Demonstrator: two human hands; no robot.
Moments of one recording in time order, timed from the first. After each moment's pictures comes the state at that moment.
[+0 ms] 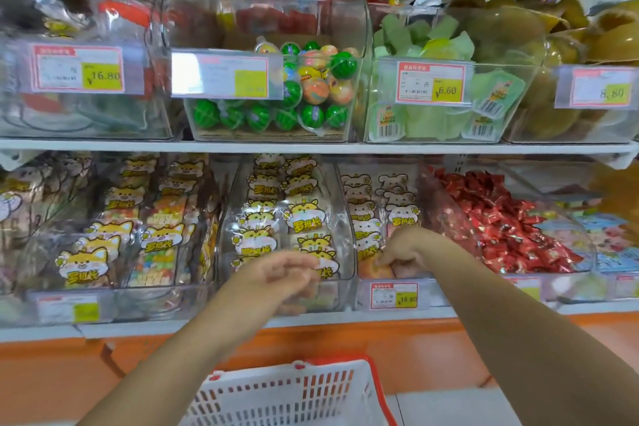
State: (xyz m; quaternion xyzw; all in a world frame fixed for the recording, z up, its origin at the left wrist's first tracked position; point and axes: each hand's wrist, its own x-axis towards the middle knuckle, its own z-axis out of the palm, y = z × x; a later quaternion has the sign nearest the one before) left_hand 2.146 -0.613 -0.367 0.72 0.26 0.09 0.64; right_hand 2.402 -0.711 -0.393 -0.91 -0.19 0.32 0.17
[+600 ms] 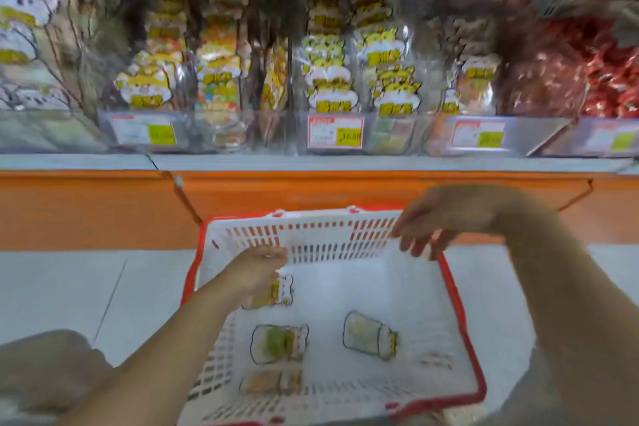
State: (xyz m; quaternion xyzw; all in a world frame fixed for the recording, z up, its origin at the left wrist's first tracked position) left_hand 2.017 -0.578 -0.578 0.61 0.47 -0.12 0.62; right_hand 2.256 -0.765 -0.461 -0.75 -0.33 0.54 0.18
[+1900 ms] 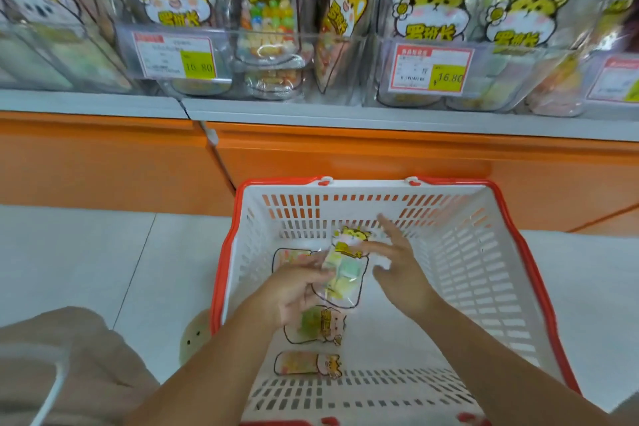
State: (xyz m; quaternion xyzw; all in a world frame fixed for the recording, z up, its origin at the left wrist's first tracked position) left_hand 1.990 -0.585 -0.690 0.38 0.47 -0.07 0.79; right_hand 2.132 -0.721 -0.689 -0.79 -0.33 0.32 0.40
